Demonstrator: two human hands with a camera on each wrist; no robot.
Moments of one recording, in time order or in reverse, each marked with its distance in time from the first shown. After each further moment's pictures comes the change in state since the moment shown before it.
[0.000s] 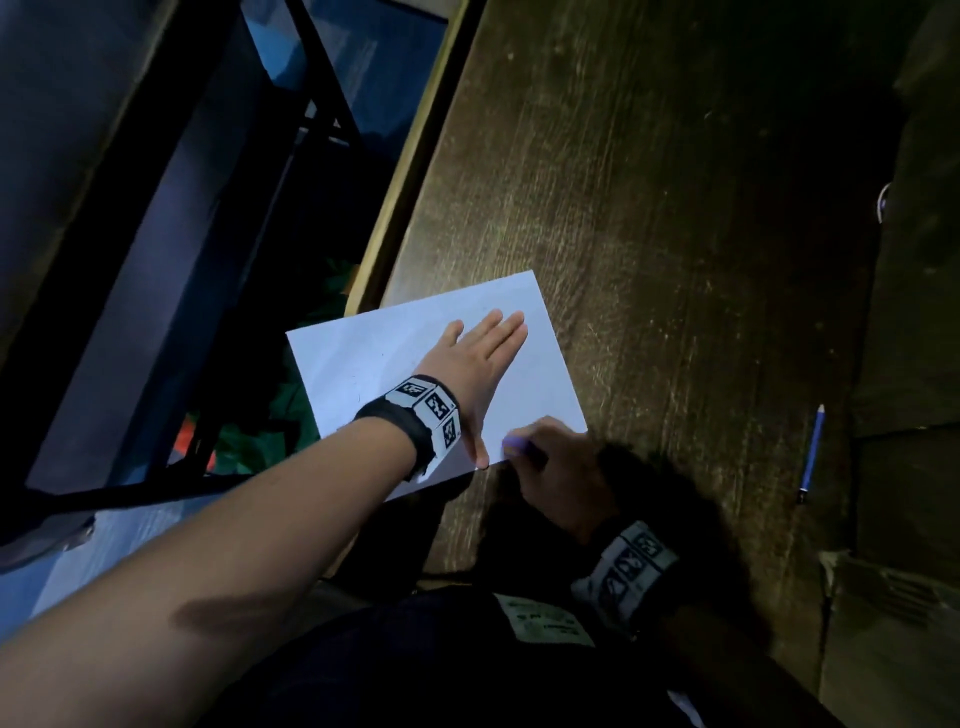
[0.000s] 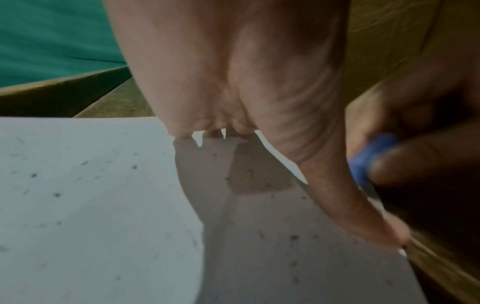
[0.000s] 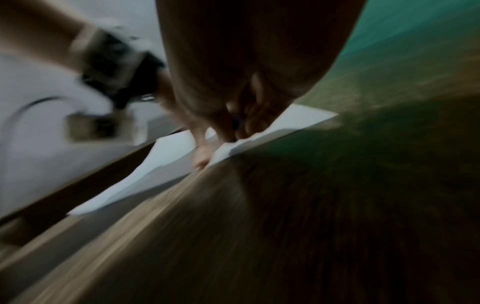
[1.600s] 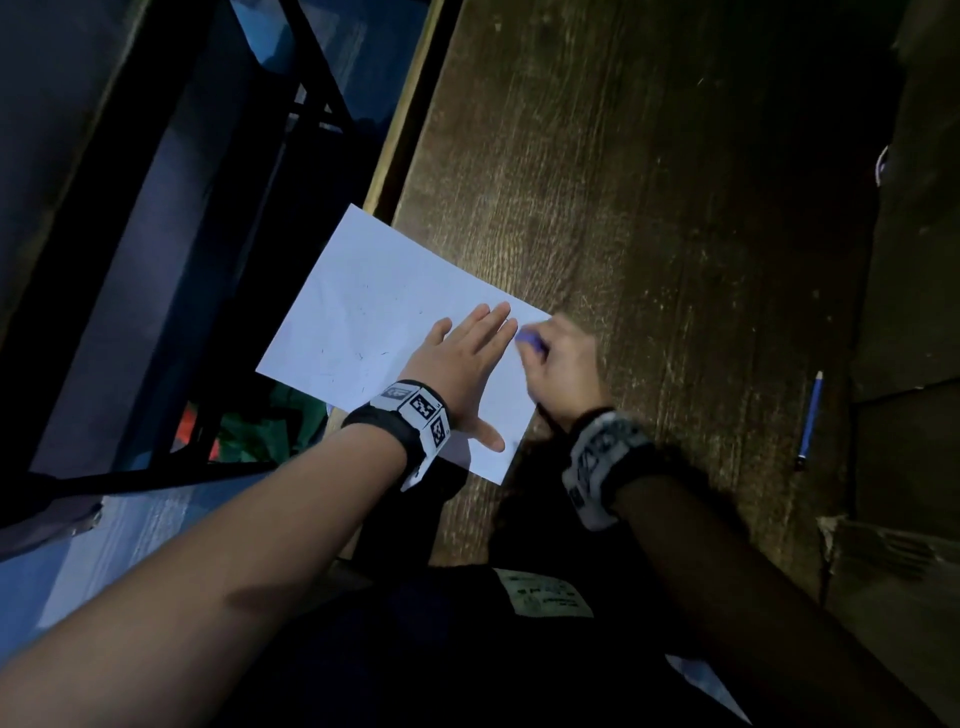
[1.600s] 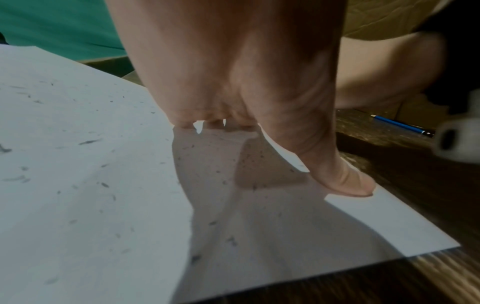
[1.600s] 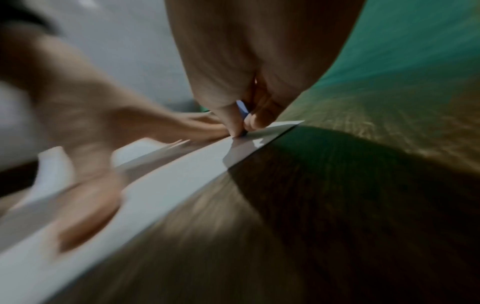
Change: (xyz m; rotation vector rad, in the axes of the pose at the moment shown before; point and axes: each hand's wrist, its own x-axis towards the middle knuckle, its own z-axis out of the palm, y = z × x) left_hand -0.008 0.013 0.032 -0.077 0.048 -0.033; right_hand 0.072 0.010 -0.014 -0.112 0.122 0.109
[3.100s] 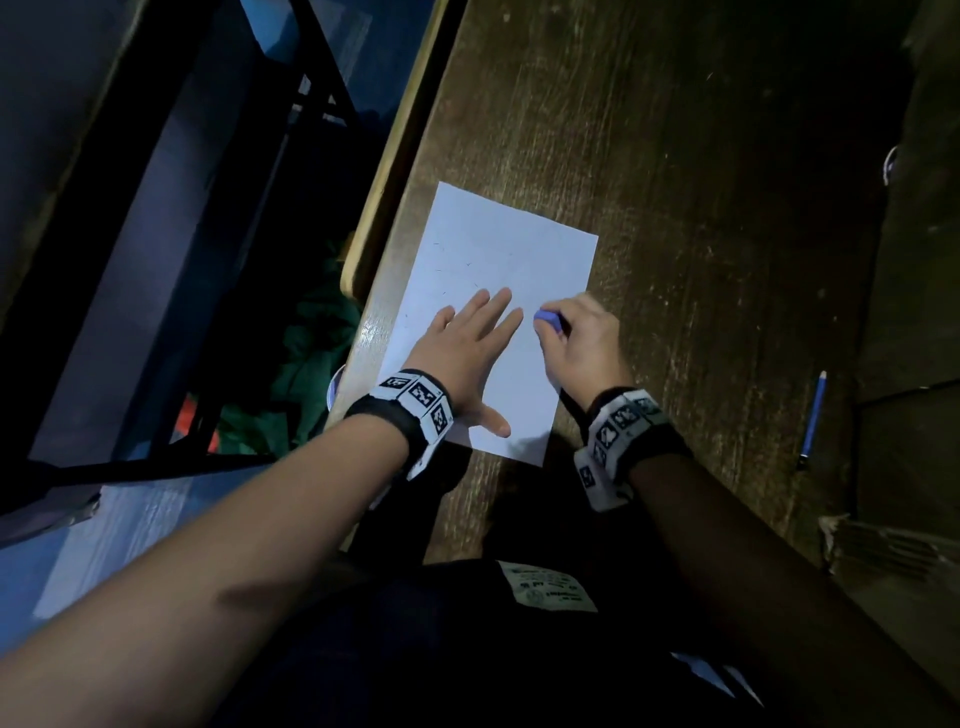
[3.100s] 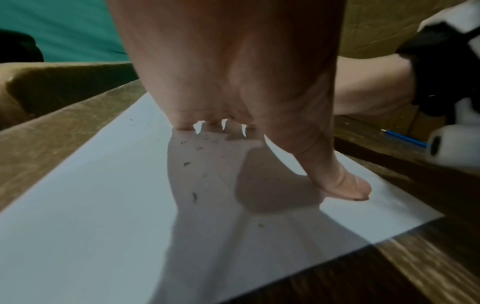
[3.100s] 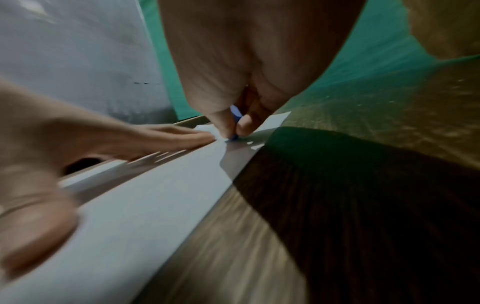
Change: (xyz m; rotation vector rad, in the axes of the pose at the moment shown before) left_hand -0.001 -0.002 -0.005 -0.050 0.043 0.000; right_hand 0.011 0.012 -0.010 0.031 0.064 -0.014
